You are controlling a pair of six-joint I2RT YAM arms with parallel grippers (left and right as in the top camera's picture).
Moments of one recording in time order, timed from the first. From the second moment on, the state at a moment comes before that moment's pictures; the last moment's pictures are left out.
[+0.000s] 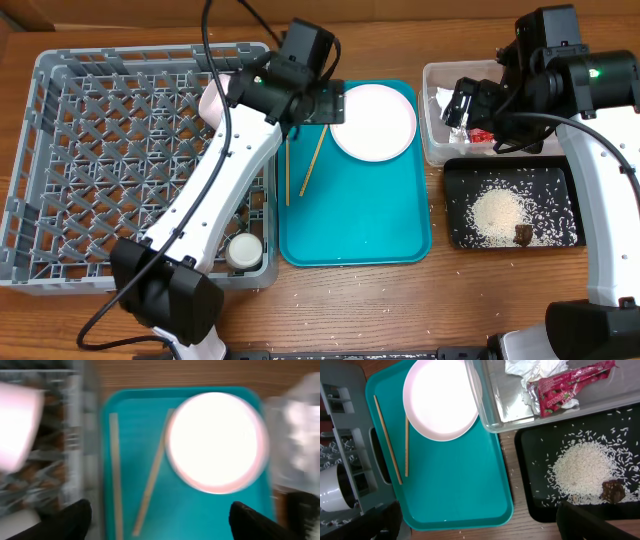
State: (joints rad) left arm -0.46 1.85 1.81 -0.97 -0.07 -0.42; right arm 0.10 1.67 1.87 -1.44 -0.17 0.38
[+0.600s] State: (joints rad) left arm -0.56 2.20 1.81 -0.80 0.01 -0.83; right arm 0.10 1.67 1.87 -1.44 -0.17 0.38
